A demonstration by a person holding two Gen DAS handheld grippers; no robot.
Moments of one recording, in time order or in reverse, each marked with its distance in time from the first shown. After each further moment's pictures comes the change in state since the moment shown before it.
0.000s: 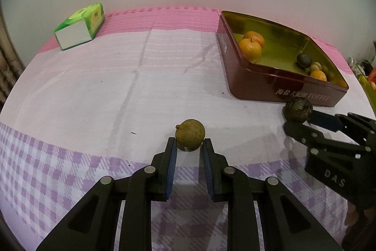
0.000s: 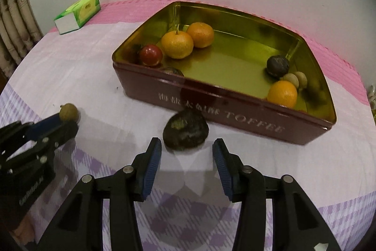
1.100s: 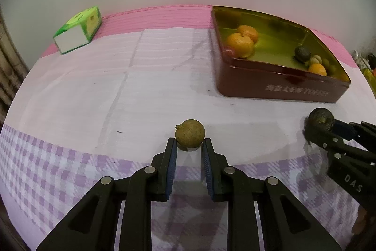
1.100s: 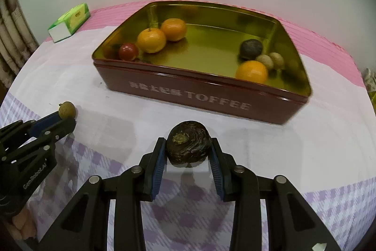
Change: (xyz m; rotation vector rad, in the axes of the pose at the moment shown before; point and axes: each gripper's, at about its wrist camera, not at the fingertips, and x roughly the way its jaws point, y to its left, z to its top) left arm -0.001 -0.029 0.004 0.023 0.030 0.051; right arm -0.015 -0.037 -0.020 0.071 0.007 0.008
